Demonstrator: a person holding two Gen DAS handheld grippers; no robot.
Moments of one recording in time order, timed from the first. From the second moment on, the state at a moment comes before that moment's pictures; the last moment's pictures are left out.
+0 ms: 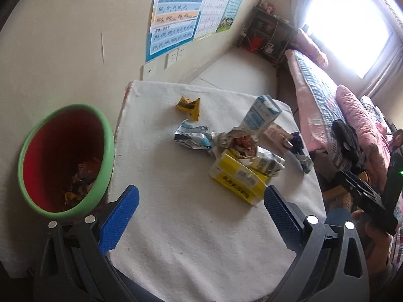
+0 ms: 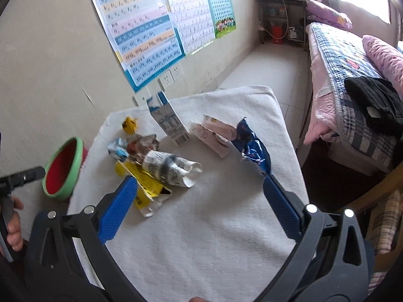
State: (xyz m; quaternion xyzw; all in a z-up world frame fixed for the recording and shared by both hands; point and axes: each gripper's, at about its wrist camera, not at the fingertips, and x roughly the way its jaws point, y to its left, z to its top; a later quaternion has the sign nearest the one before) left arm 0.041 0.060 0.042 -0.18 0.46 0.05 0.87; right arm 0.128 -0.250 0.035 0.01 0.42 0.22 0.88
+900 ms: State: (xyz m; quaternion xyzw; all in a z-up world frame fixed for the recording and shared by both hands) left arm 0.182 0.103 -0.082 -0.38 0.53 0.10 0.75; right arm 0.233 -0.254 -0.049 -0.05 0.49 0.15 0.86
